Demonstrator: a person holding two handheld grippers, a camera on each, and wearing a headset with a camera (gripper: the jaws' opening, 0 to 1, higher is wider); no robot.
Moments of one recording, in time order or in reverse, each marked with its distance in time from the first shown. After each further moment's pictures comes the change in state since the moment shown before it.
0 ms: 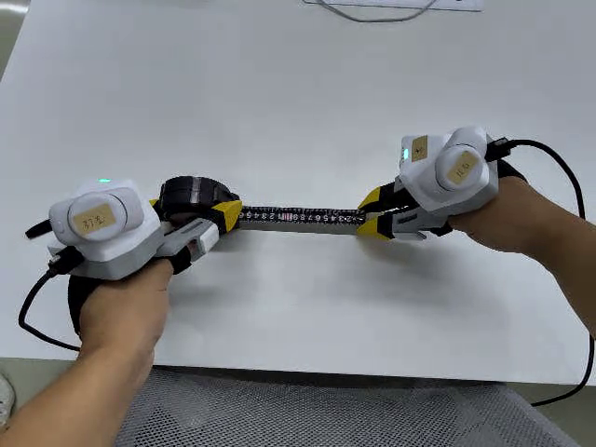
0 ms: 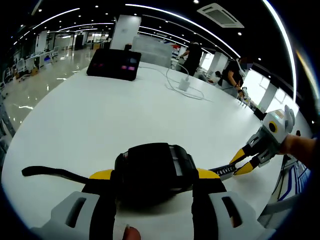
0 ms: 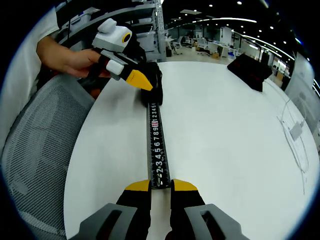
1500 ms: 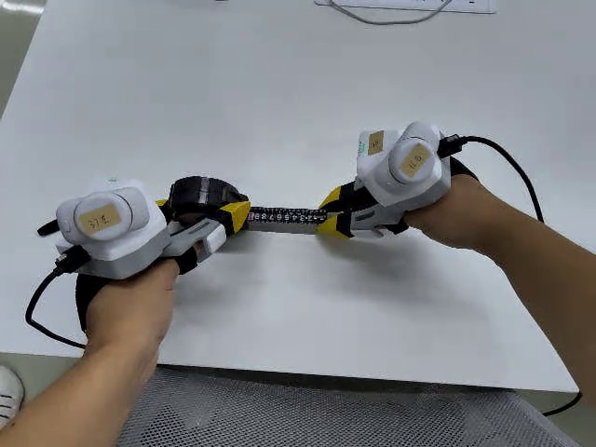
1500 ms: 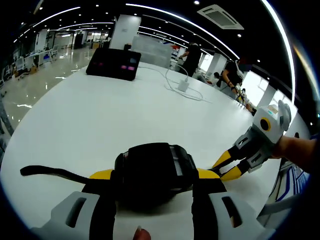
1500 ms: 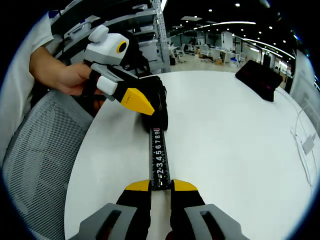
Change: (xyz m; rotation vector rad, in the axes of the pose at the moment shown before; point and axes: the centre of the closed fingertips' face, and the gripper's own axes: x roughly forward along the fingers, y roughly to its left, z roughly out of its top) left arm 0.000 0.001 0.000 -0.011 -0.002 -0.019; right arm 0.040 0.005 0.049 0.013 -0.083 0.056
